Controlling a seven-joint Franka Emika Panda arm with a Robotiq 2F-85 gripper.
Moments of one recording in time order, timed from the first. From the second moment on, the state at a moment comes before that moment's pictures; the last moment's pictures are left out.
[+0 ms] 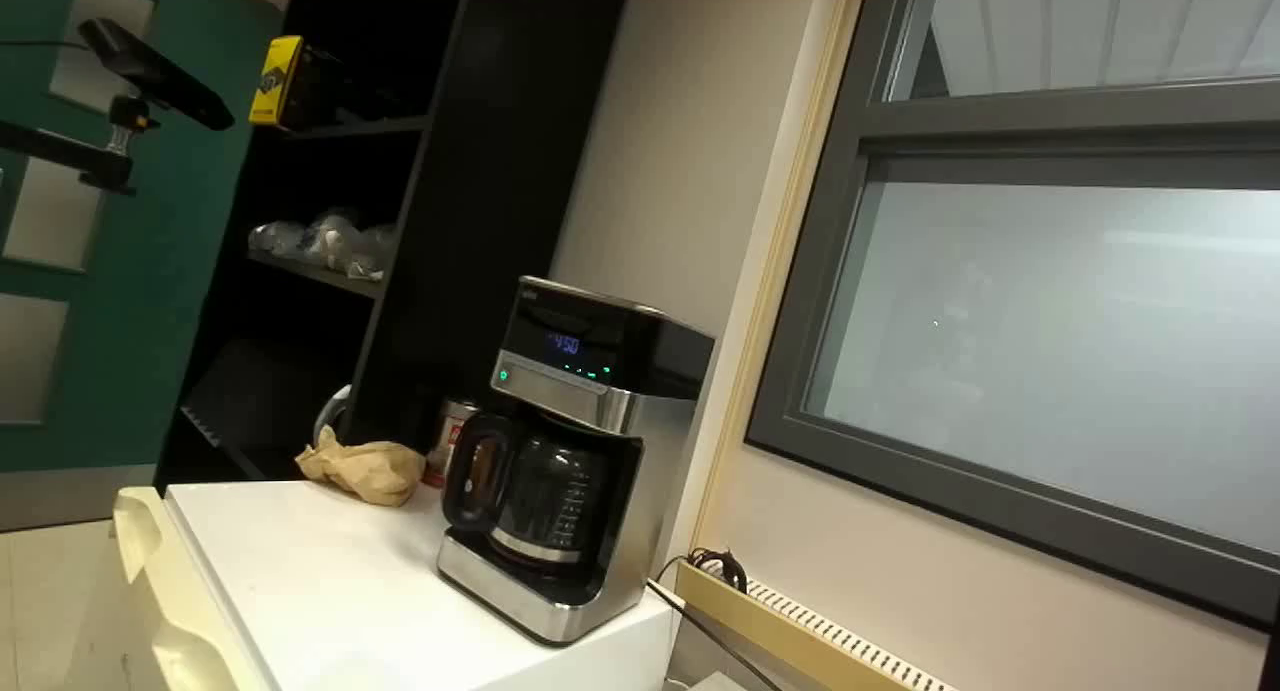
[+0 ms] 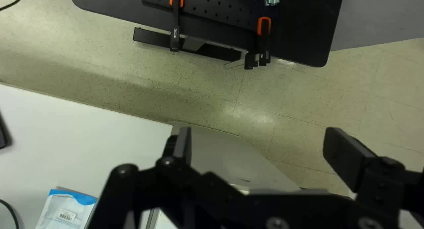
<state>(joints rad) 0.03 -0.52 -0.12 -2.27 0.01 1.51 -0.29</state>
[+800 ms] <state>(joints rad) 0.03 -0.51 -0.12 -2.27 0.01 1.51 -0.29</state>
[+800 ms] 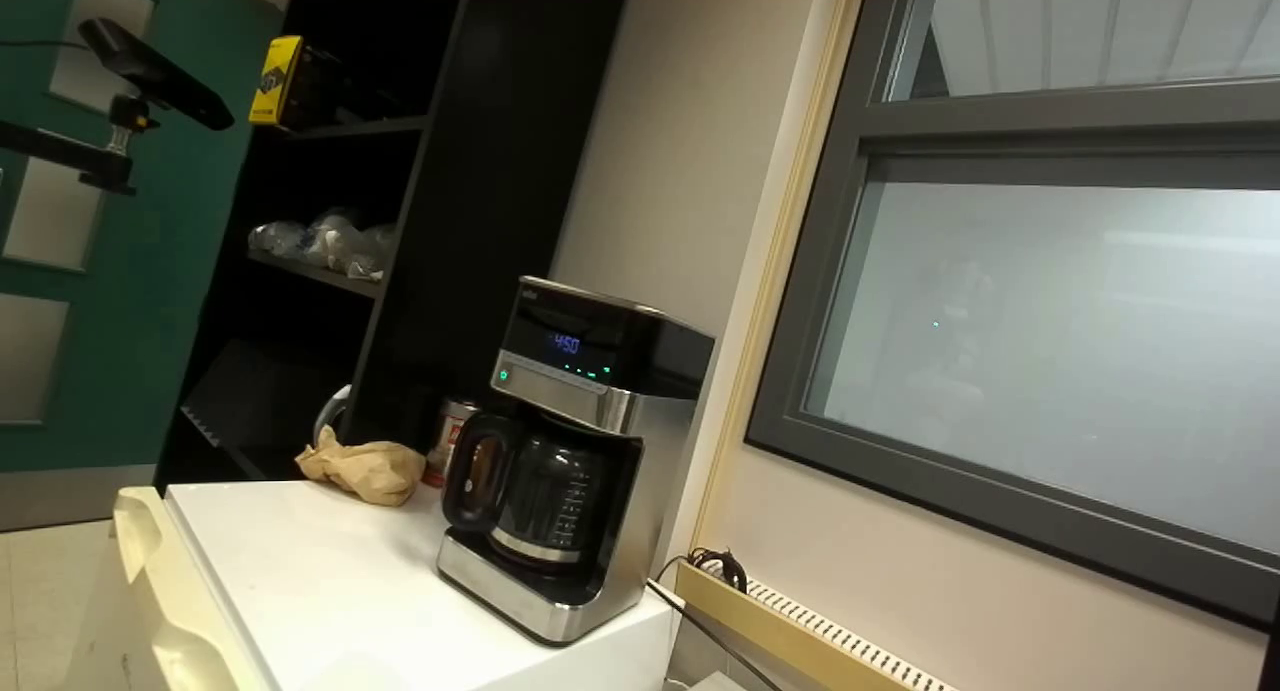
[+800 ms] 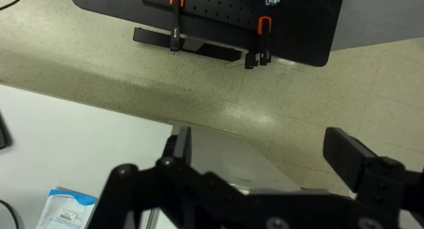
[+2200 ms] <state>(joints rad) 0.00 -0.04 -0.11 -2.19 0.02 2.31 -0.24</state>
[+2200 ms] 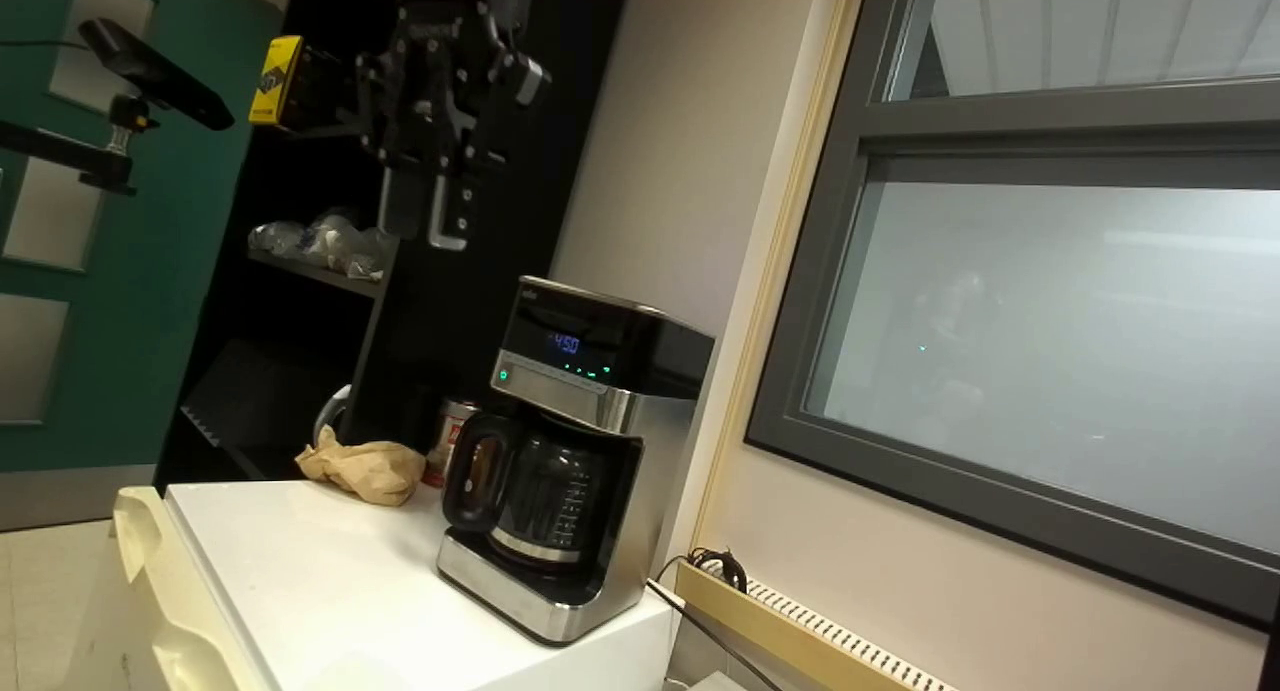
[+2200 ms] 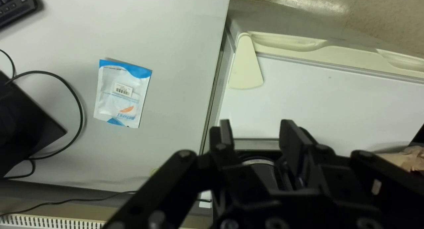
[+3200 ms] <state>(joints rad) -0.03 0.36 0.01 -1.92 0.08 2.73 -0.24</state>
